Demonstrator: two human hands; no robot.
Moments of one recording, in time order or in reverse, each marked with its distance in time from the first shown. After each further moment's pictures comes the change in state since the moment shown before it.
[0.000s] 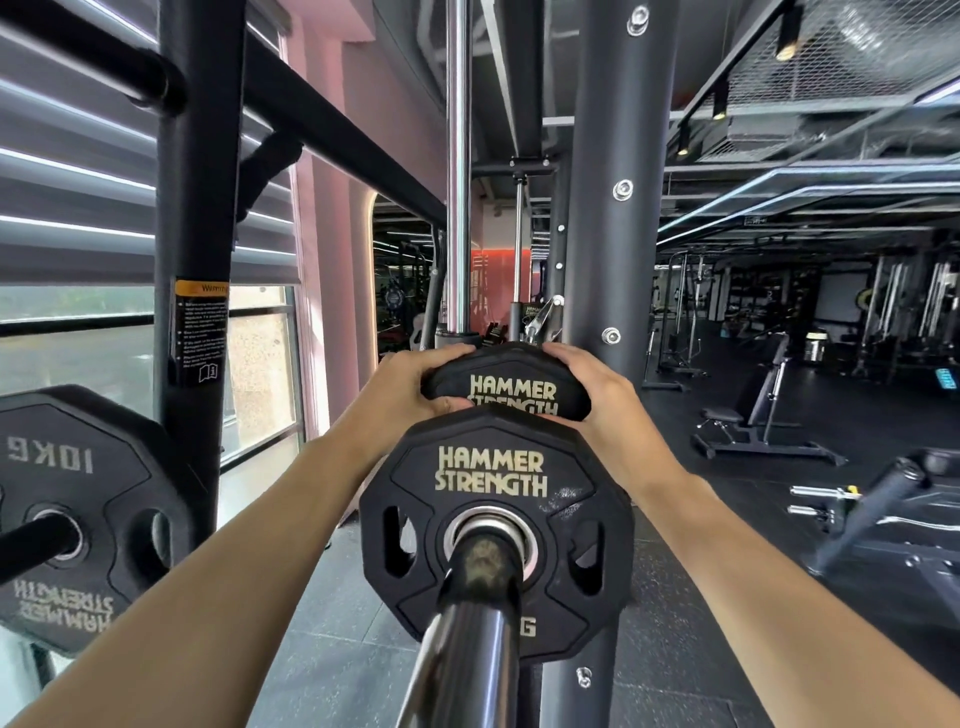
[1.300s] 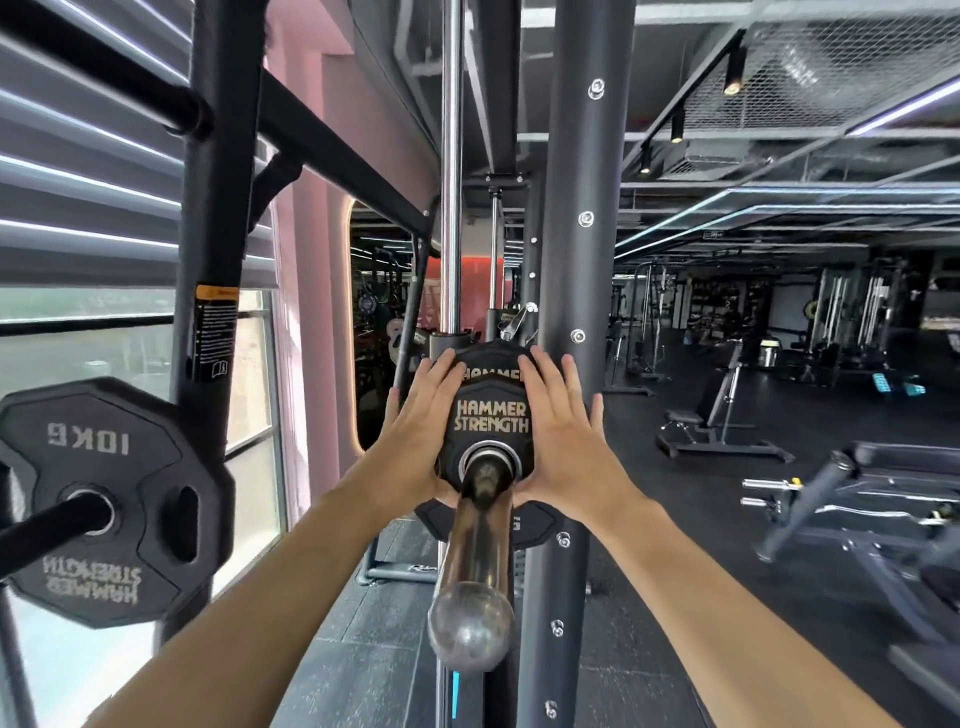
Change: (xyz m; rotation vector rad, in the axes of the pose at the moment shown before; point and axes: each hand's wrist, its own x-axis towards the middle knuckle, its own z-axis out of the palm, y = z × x) left_hand -0.079 0.032 0.023 0.463 -0.067 0.094; right_hand -0.068 -0.087 -0.001 -0.540 -0.172 0.096
